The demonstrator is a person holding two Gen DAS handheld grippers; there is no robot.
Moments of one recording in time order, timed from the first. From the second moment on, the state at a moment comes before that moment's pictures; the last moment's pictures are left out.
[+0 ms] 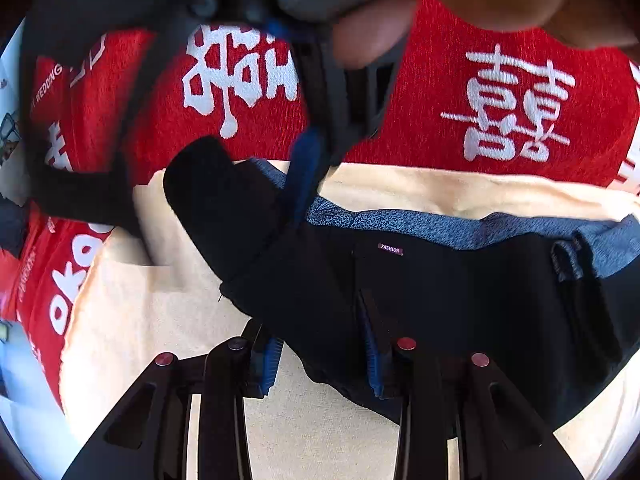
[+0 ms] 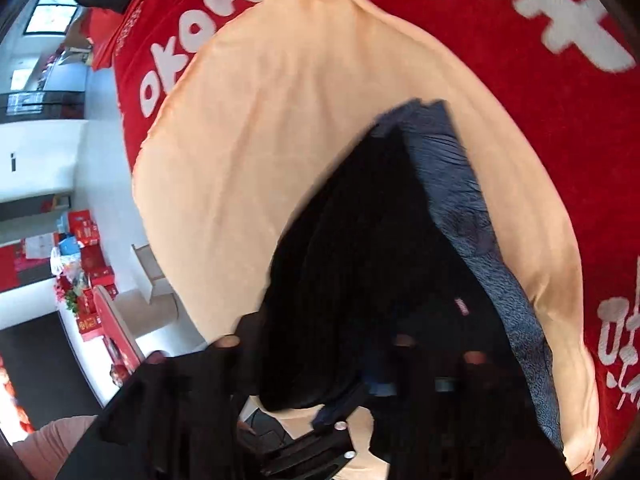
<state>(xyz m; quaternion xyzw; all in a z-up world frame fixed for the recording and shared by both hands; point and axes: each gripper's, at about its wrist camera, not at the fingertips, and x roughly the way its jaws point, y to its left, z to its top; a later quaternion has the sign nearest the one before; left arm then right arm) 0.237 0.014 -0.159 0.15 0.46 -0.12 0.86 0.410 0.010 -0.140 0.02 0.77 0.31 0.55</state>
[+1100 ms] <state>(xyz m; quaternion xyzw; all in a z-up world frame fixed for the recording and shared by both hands) 0.087 -0.253 -0.076 0.24 0.42 -0.41 0.77 0.148 -0.433 -0.093 0.48 0.53 0.15 0.69</state>
